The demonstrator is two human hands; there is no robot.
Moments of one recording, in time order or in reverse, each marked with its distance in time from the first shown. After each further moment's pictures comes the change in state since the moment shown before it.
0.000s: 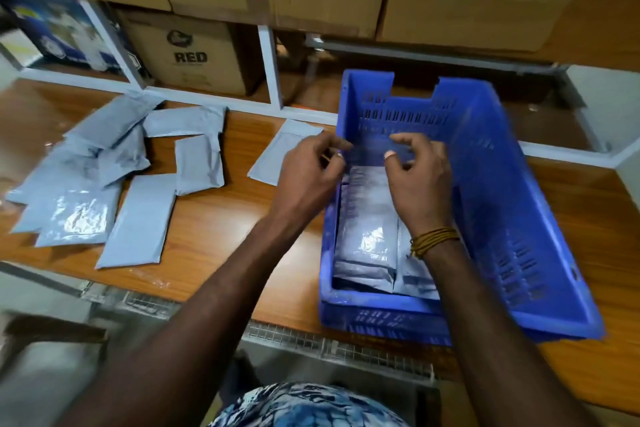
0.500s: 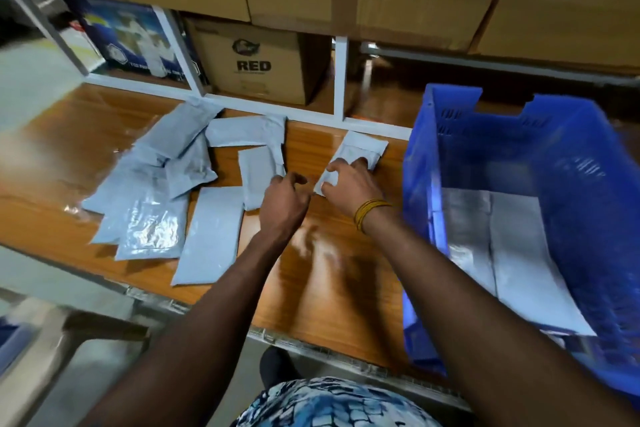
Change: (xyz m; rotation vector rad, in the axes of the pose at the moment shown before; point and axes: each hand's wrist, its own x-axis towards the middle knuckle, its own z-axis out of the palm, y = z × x) left_hand 0.037 -0.195 -0.095 0.348 0.038 -0.374; right_hand 0.008 -0.086 0.216 -0.341 -0.668 0.036
